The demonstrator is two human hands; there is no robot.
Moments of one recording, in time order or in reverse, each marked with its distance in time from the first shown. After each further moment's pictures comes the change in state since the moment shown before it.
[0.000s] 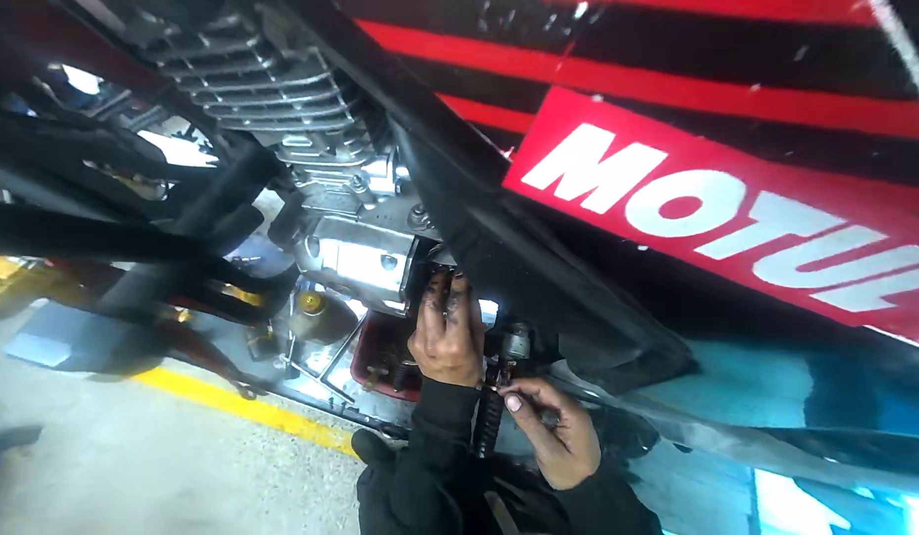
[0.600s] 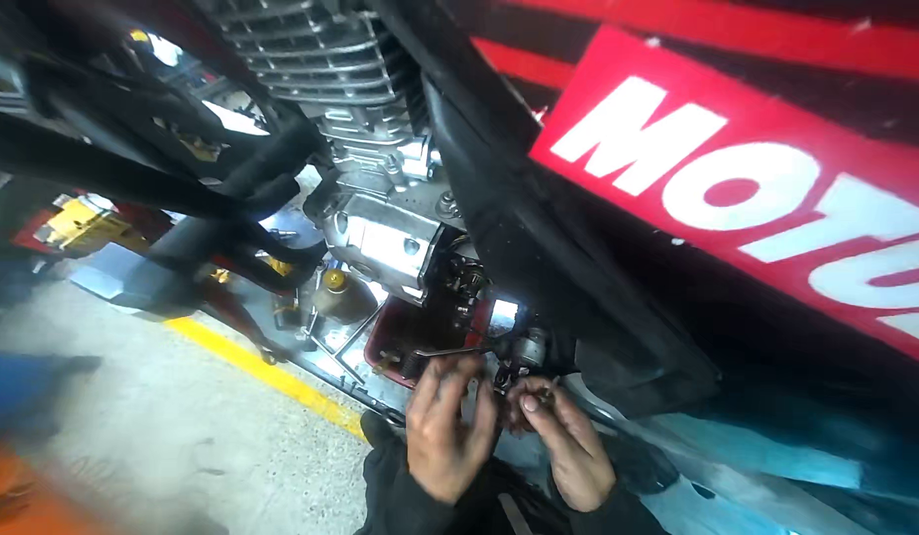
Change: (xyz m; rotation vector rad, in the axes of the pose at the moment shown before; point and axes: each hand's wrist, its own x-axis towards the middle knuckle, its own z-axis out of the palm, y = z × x) left_hand -0.042 0.006 -0.086 -0.371 -0.291 -0.164; right_hand 0.008 -0.011 -0.005 0.335 -0.142 0.353
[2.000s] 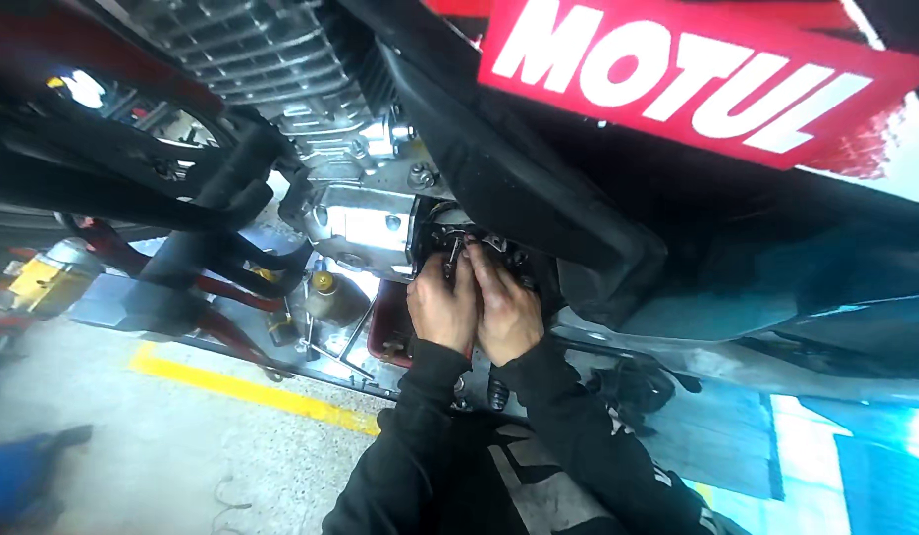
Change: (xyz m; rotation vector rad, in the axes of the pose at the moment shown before) left_hand 0.089 -0.010 0.021 0.095 -0.163 -0.400; right_hand 0.078 -0.001 0.061 -1.115 0.397 -0.541
